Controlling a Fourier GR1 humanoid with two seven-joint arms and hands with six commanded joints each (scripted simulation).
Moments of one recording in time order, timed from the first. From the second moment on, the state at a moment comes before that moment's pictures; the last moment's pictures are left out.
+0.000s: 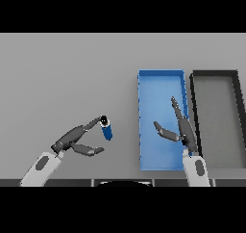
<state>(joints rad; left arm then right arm) -0.08 0.54 -0.53 -1.65 0.10 -0.22 -0.01 0.06 -0.14 0.12 -1.69 0.19 0.06 -0.04</state>
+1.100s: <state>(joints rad) -0.19 0.20 -0.54 -1.37 0.12 -0.17 -0.12 0.05 -0.14 0.11 -1.68 0.19 0.05 -0.04</state>
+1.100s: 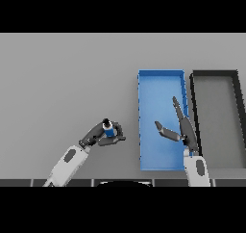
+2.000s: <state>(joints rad) -0.23 0.14 -0.56 -1.54 0.08 -0.14 -0.15 0.06 -0.16 0.11 -1.67 0.21 0.05 -0.05</state>
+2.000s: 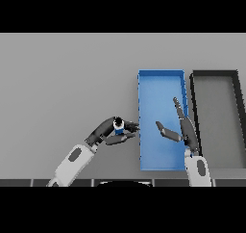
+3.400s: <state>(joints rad) -0.22 0.09 -0.51 -1.59 0.00 -0.25 -0.05 0.21 -0.16 0.30 -2.18 0.22 0.16 0.19</state>
